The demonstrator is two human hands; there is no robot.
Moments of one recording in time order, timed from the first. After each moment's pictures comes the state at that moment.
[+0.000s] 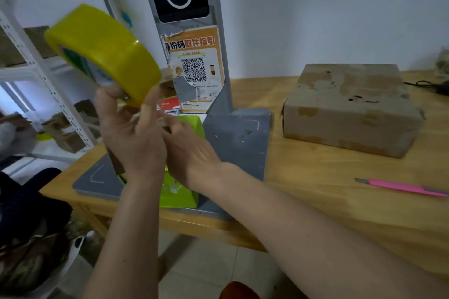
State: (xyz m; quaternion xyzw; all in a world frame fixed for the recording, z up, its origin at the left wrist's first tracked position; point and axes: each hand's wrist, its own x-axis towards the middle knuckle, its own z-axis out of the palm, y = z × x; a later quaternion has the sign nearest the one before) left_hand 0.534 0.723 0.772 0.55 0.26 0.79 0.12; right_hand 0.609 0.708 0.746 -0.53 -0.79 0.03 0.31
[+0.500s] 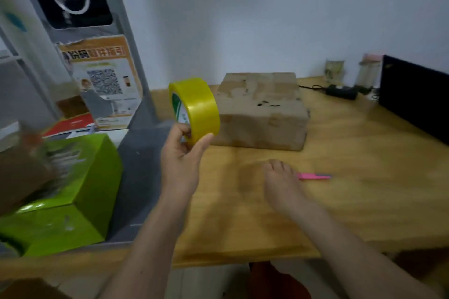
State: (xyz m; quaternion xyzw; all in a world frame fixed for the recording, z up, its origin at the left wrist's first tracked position) left_hand 0.697 0.684 0.703 0.67 0.27 0.55 0.42; right_hand 0.858 0.586 0.638 -0.87 -0.48 0.01 0.10
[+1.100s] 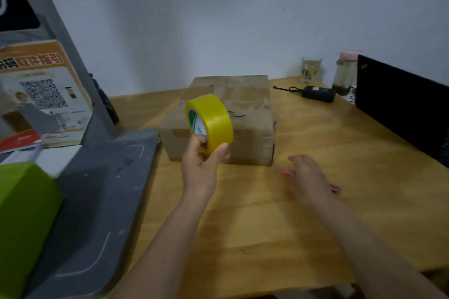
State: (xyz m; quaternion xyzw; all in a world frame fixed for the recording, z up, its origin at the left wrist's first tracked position) left_hand 0.843 0.678 0.673 0.64 0.26 0.52 0.50; right_hand 1.013 0.552 0.629 -0.90 -0.39 0.02 0.22
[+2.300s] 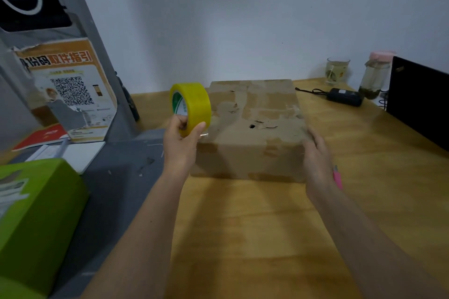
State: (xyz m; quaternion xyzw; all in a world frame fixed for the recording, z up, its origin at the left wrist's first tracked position) left_hand 0.806 0.772 0.696 0.65 0.36 0.50 0.44; right_hand 0.976 0.604 0.679 -0.67 -0.15 0.19 0.71
